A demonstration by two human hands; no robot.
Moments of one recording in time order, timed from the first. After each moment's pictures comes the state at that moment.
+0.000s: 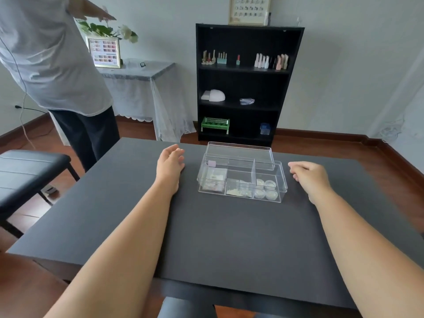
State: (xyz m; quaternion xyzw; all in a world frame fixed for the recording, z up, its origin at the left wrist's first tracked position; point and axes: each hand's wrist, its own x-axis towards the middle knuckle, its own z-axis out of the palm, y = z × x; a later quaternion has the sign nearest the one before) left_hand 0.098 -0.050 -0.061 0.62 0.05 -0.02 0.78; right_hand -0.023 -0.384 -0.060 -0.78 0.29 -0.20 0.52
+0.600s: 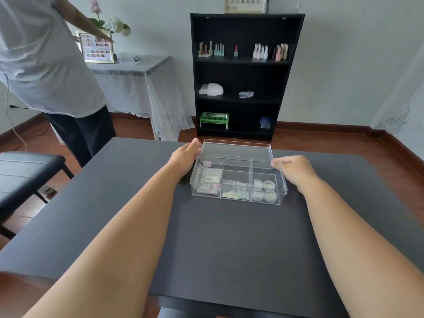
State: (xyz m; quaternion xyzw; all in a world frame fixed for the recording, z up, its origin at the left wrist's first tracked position) left_hand 0.132 -0.089 -0.055 0.82 -0.07 -0.11 0.56; right_hand 0.018 -0.376 -0.060 -0.83 0.25 -0.11 0.48
